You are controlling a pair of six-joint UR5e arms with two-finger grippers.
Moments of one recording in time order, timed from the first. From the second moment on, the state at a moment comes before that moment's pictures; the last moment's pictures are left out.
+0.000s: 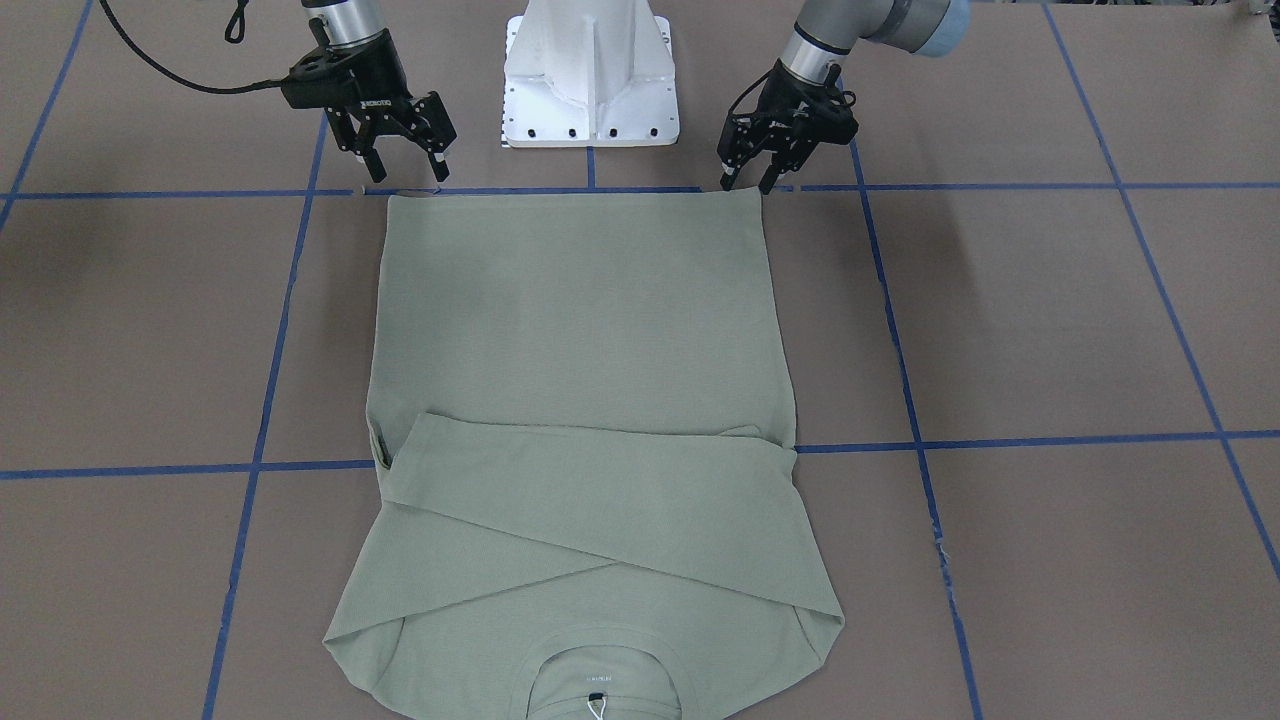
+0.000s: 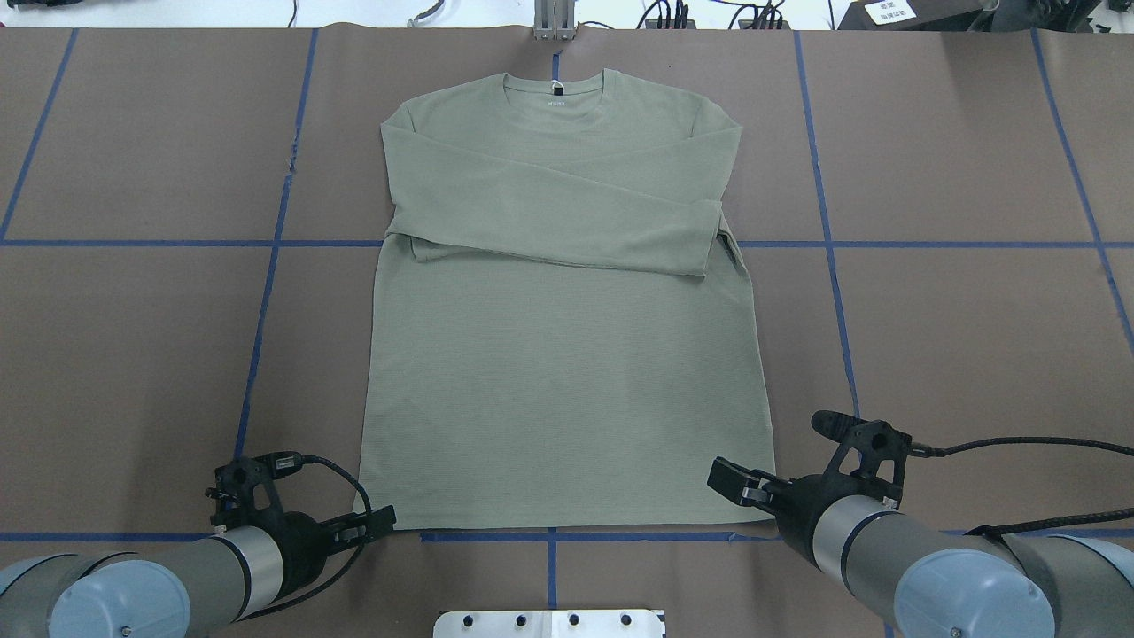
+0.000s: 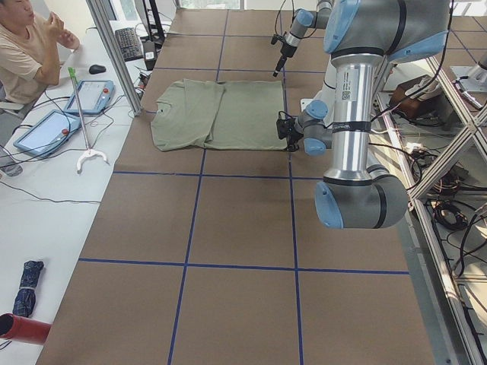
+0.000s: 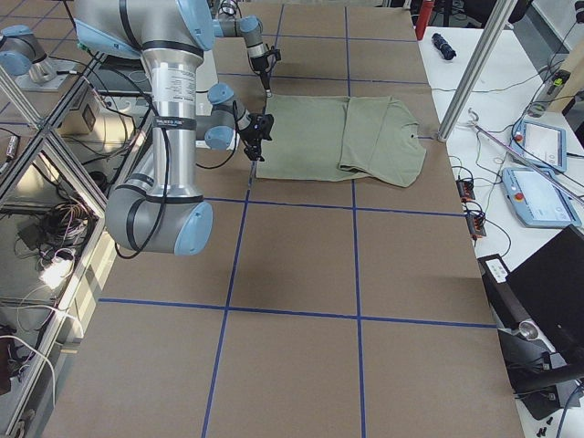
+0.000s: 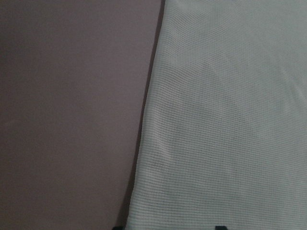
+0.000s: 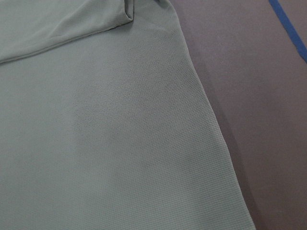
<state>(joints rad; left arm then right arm) -0.07 -1.58 -2.00 -2.25 -1.34 -1.71 0.08 -1.59 2.21 -1.22 1.23 1.77</state>
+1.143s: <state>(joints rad) -0.07 -1.58 -1.99 -2.25 -1.34 -1.71 0.08 -1.60 2.21 -1.22 1.21 1.77</state>
